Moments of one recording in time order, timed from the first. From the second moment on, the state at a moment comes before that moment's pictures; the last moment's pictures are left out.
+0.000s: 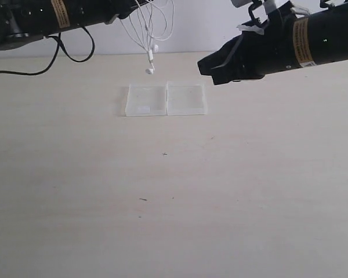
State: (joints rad) left arm -0.09 2.10 -1.46 1.15 -0.99 -1.19; right arm 0.28 1.63 -0.97 -1.71 -0.61 1.53
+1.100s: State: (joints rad) left arm -0.09 2.41 -1.64 1.14 -0.92 -1.19; right arm 0.28 1.63 -0.94 -1.67 -0.60 1.48
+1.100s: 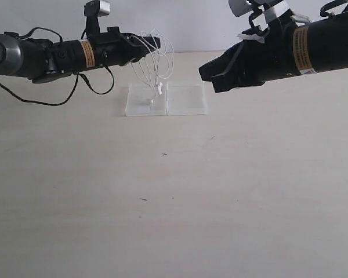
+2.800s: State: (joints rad) left arm -0.09 2.45 -1.64 1.35 -0.88 -1.28; right arm 0.28 1.63 -0.94 -1.66 -0.64 1.47
